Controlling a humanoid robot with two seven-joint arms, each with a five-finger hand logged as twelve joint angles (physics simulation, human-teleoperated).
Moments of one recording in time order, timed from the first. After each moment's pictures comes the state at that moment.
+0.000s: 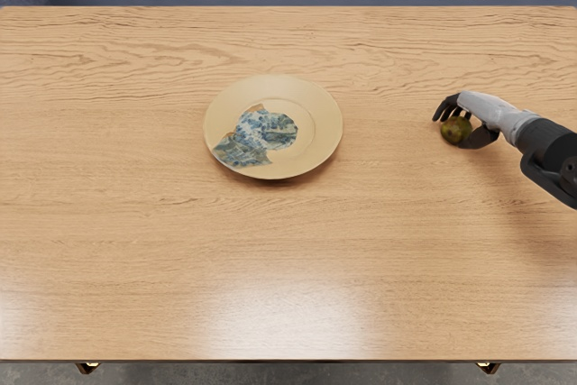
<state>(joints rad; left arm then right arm) 0.05 0.00 -0.04 -0.20 -0.11 0.05 0.16 0.96 -0.54 0.09 0.76 -1.19 -0.12 0.18</state>
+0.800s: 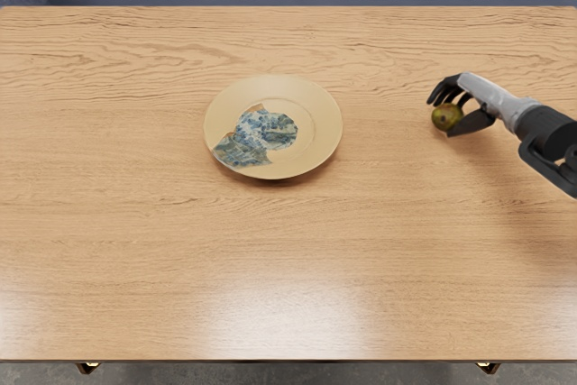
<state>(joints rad) 0.05 0.00 -0.04 -0.20 -0.11 0.05 0.16 0.97 -0.56 0.14 0.83 -1.03 -0.11 0.19</state>
